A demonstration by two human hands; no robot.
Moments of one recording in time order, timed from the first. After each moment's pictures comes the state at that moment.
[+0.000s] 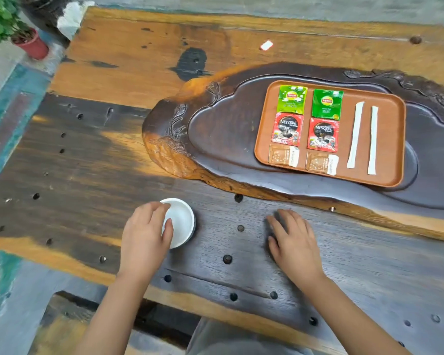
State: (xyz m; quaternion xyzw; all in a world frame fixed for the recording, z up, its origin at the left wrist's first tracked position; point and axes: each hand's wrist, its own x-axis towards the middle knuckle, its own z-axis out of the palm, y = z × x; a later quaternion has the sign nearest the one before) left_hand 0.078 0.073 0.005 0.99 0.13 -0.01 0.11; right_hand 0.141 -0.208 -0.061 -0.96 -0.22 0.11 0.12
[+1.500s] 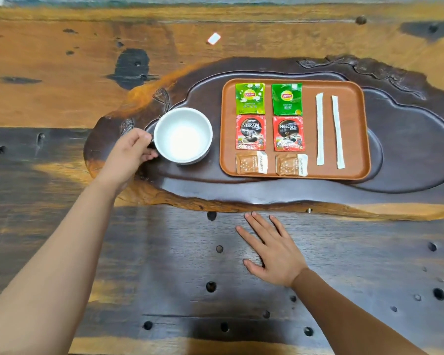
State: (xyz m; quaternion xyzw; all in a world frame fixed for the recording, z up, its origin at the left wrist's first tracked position) left_hand 0.296 0.105 -0.023 0.76 0.18 -0.10 0.62; right_hand 0.156 -0.220 -0.105 -0.93 -0.31 0.15 0.13
